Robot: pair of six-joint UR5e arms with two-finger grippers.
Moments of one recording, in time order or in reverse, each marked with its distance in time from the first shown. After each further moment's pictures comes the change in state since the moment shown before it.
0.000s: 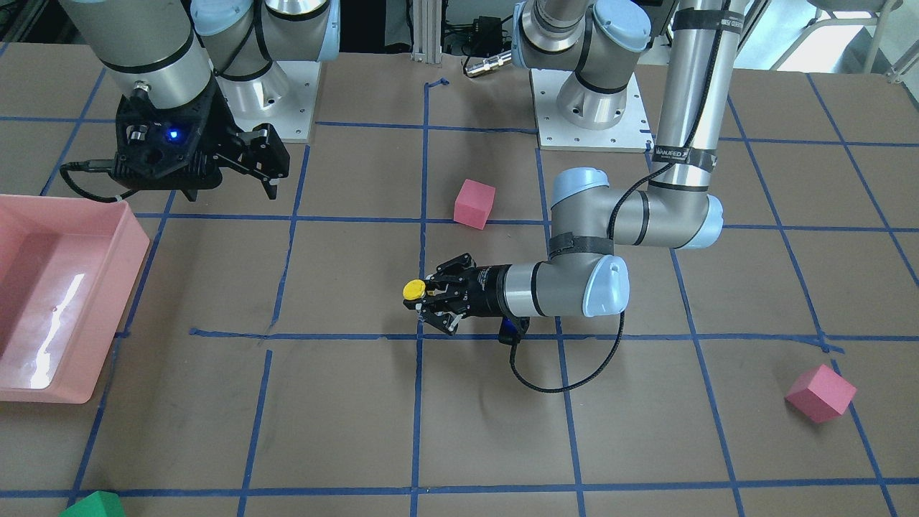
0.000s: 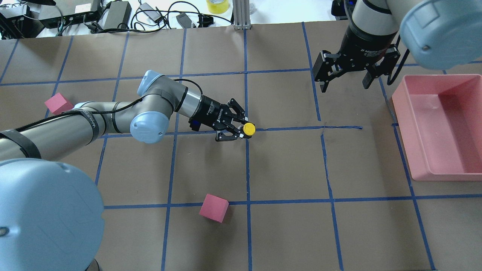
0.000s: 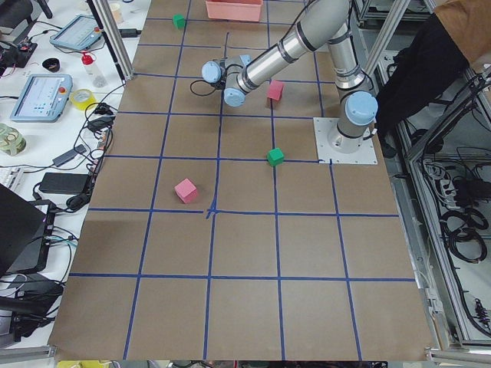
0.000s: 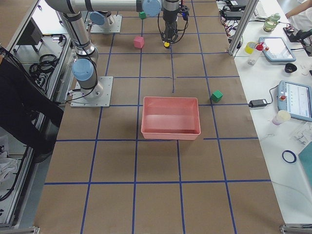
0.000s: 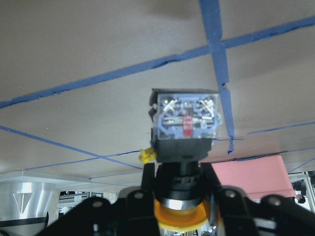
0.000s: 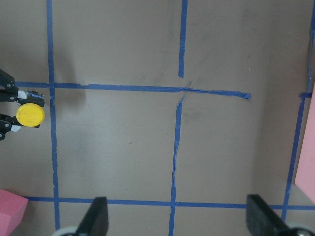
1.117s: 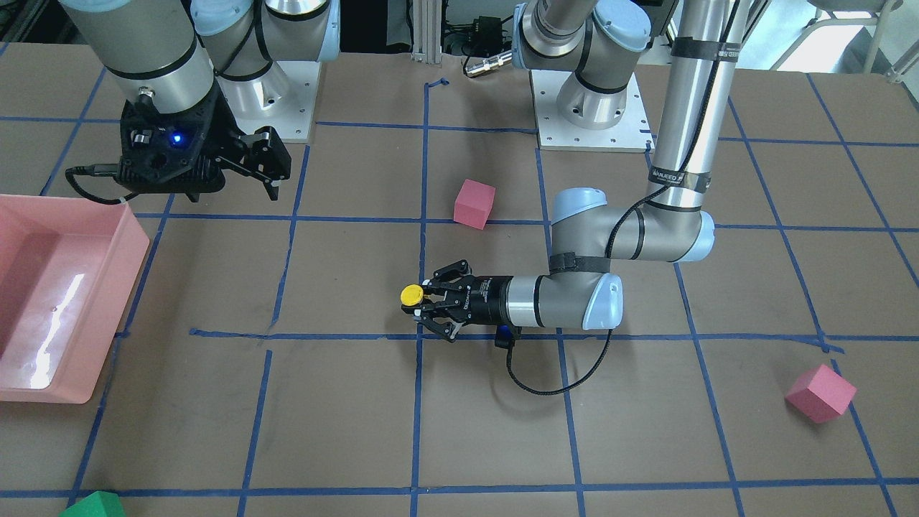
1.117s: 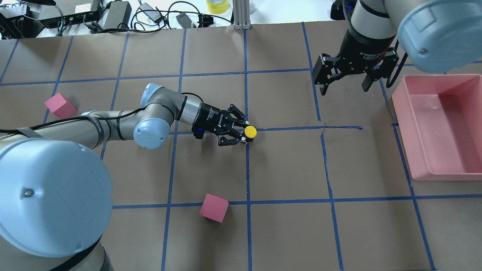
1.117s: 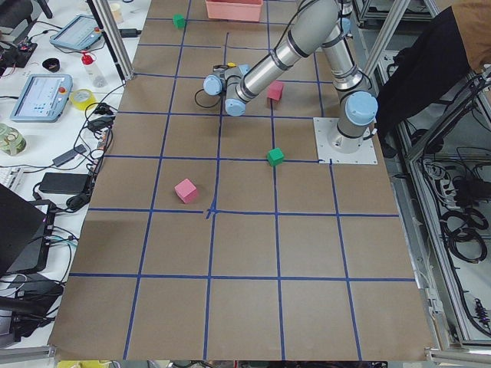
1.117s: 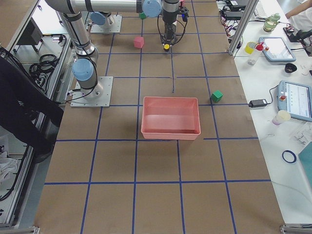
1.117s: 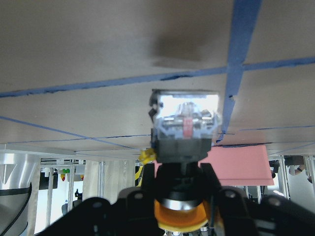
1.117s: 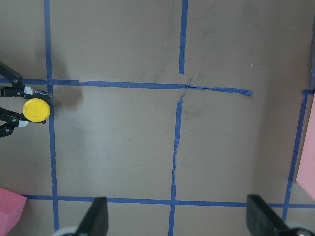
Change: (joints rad) left arm 0.011 -0.068 -0.014 -0.001 -0.093 0.003; right arm 0.000 0.000 0.010 -0.003 -0.001 -0.001
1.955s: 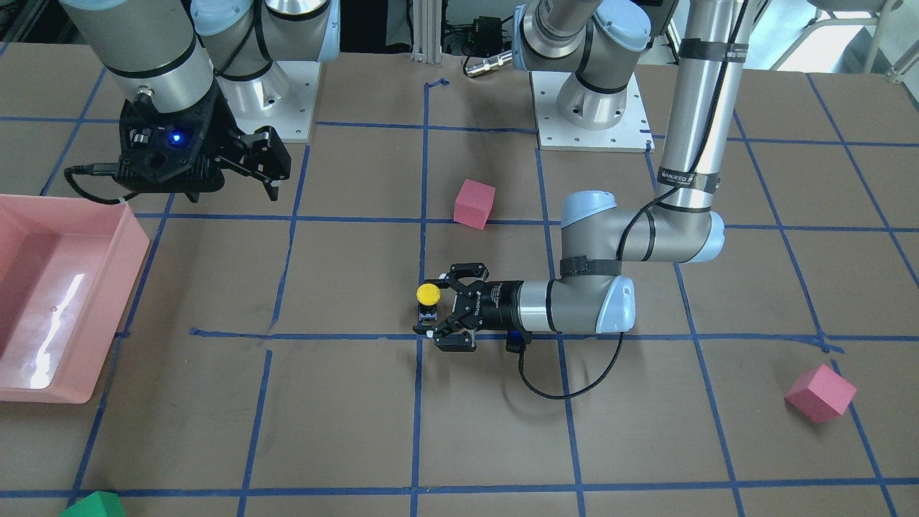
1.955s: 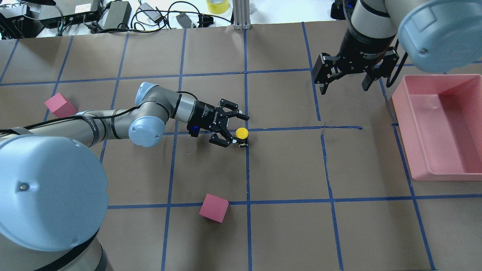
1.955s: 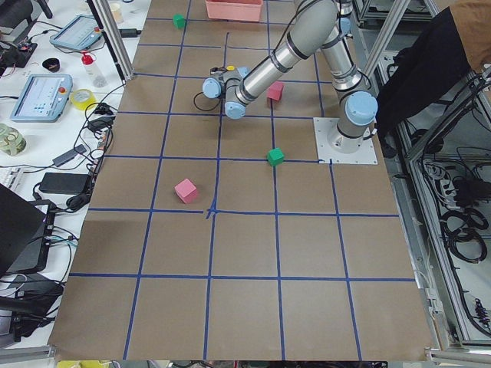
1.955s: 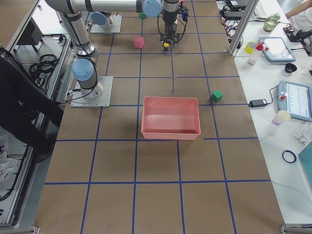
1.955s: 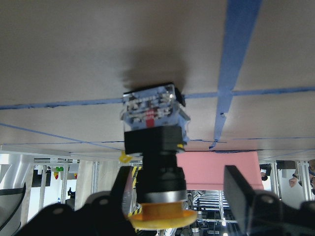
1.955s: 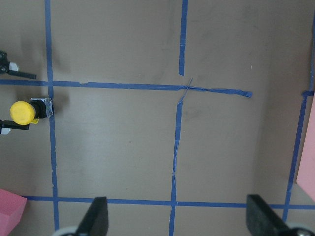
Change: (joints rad) left arm 0.030 0.007 0.008 0.000 0.005 -0.022; right arm 0.000 0.000 -0.001 -0.003 0.001 0.001
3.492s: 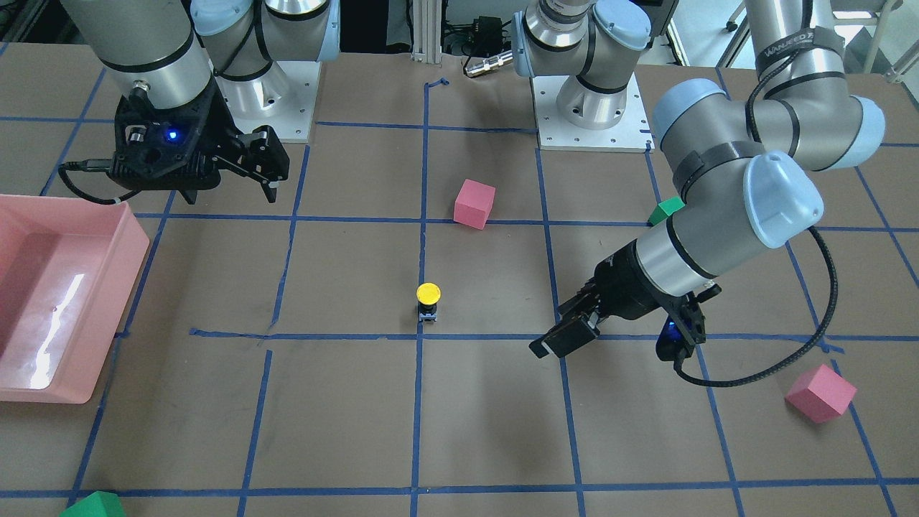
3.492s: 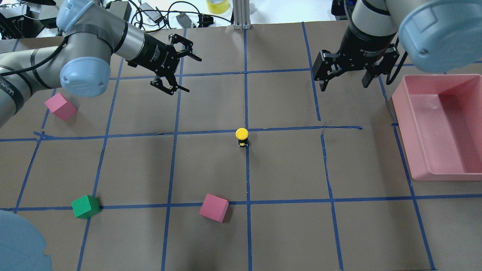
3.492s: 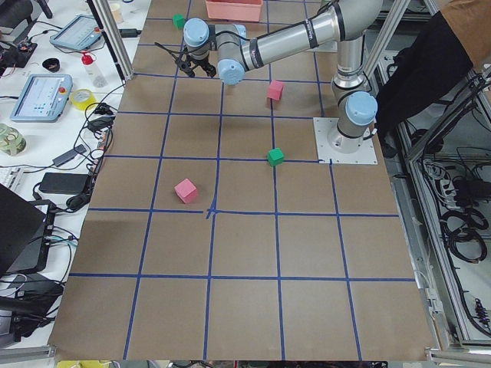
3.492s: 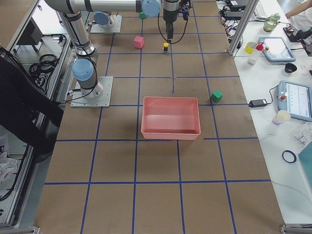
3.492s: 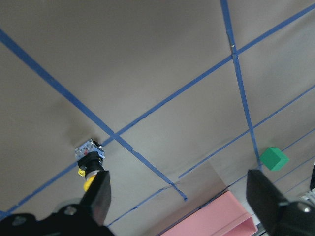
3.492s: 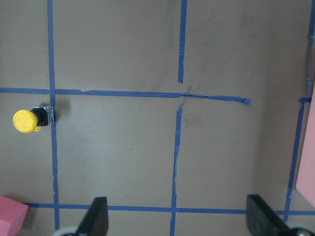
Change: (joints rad) left arm 0.109 0.299 0.257 -0.151 0.618 0.510; right arm -0.001 -0.004 -0.001 -0.023 0.001 0.004
